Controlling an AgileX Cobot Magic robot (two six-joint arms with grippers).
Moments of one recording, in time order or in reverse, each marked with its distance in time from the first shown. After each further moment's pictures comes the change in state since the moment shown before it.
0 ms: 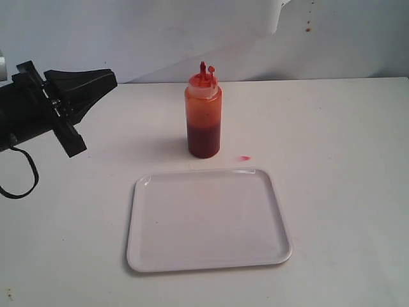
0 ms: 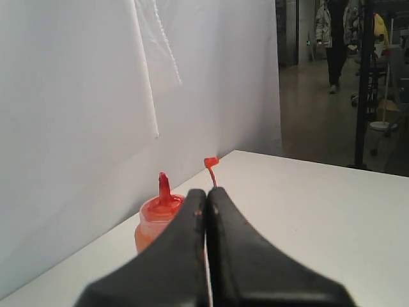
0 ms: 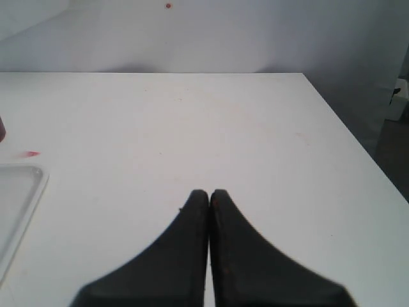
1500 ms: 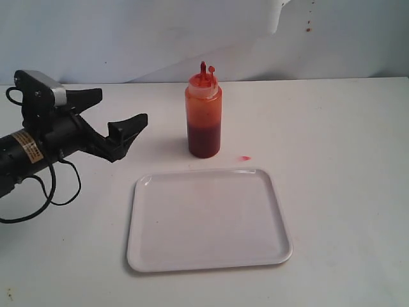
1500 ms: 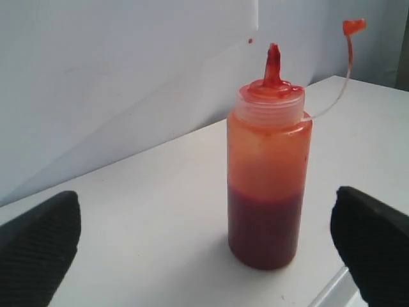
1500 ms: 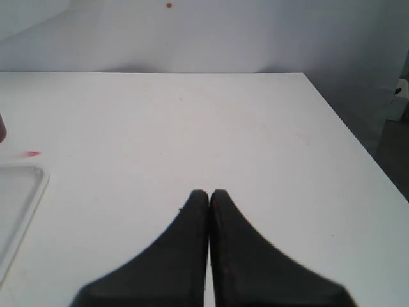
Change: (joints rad) left arm -0.124 0.213 -0.001 -0.400 0.198 0.261; right arm 0.000 0.000 0.000 0.000 0.000 0.000
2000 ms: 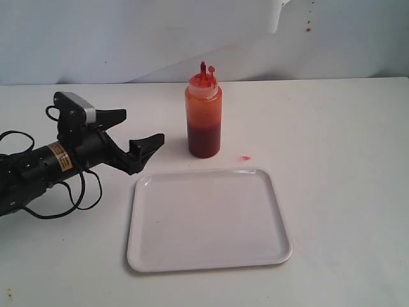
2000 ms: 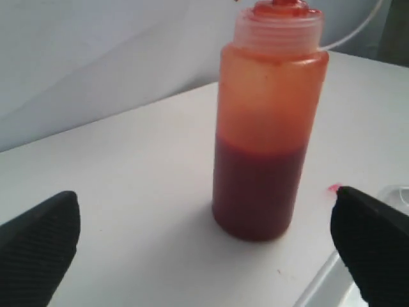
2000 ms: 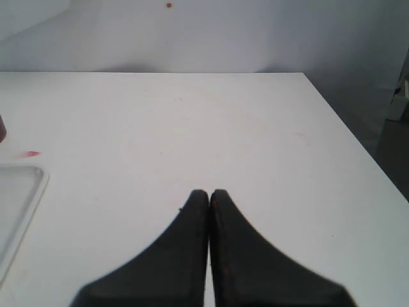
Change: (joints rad) left arm 0.000 0.270 -0.142 0.080 -0.083 0.000; right arm 0.000 0.000 0.000 0.000 0.000 0.000
